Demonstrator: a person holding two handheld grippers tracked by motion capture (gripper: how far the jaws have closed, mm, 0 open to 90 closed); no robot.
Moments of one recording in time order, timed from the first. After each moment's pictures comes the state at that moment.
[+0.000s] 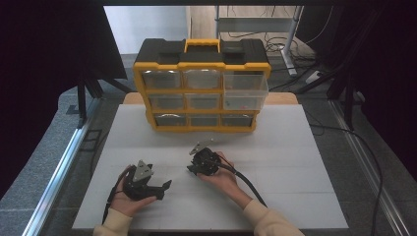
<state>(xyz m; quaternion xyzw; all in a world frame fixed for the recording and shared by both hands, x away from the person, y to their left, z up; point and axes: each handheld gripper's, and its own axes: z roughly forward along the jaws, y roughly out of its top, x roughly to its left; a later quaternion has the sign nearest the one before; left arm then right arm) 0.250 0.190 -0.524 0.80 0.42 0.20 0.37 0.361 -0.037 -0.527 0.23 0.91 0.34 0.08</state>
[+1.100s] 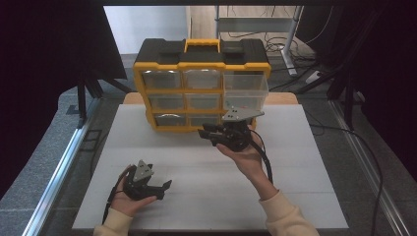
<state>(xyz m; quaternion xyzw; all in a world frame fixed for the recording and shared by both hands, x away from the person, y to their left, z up) 0.251 0.190 -0.524 0.80 0.42 0.20 0.37 0.347 -0.102 -0.372 0.24 0.80 0.54 0.11</state>
